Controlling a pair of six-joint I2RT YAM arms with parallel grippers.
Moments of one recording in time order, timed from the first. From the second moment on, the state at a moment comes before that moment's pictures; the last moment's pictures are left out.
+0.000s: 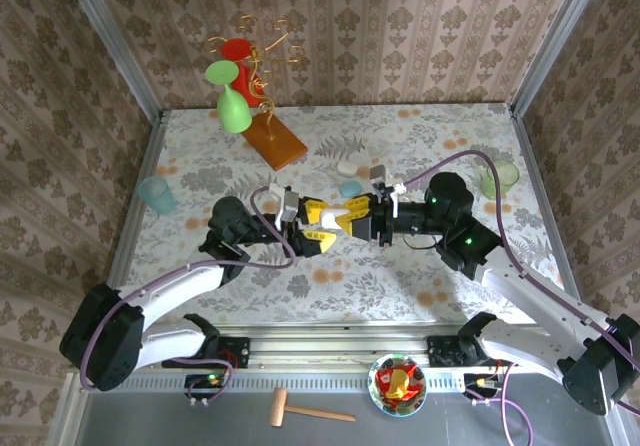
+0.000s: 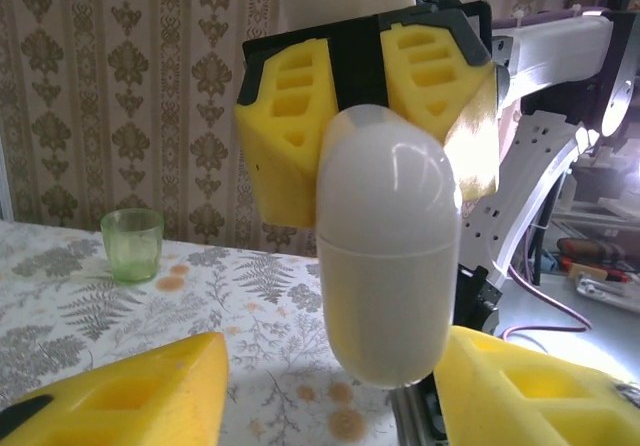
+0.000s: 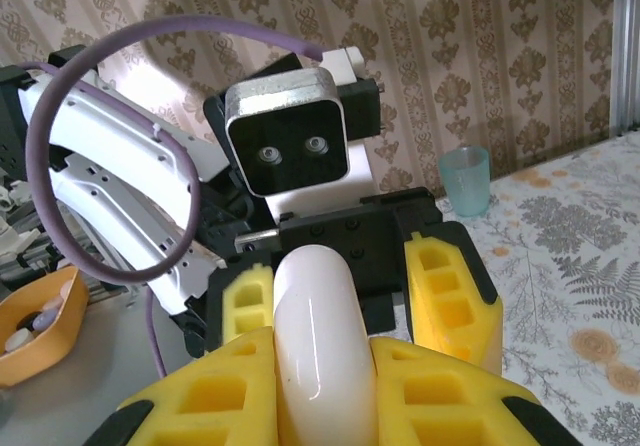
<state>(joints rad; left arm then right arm) -0.67 1.18 0.52 0.87 0.98 -0.30 0.58 1.01 0.79 0.17 -0.80 0.23</state>
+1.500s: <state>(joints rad) -0.68 1.24 0.53 0.99 1.00 -0.41 0.55 1.05 0.79 0.17 -0.72 0.30</state>
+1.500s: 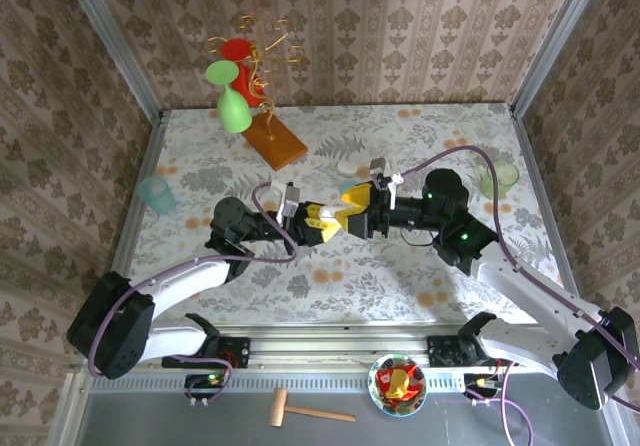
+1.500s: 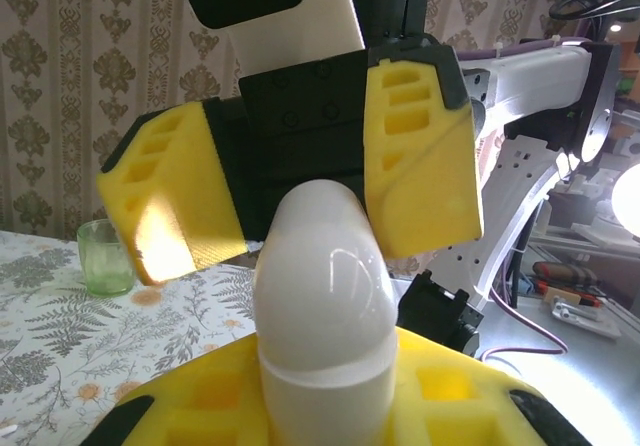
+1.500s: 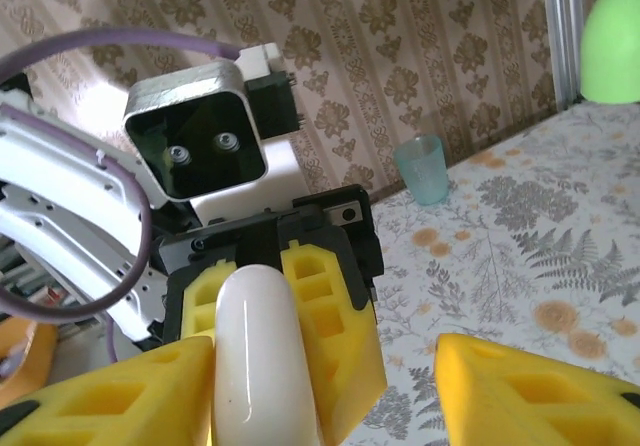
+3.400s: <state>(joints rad) -0.67 1.21 0.53 0.84 0.97 -0.20 0.48 1.10 0.90 -0.01 -0.52 0.32</state>
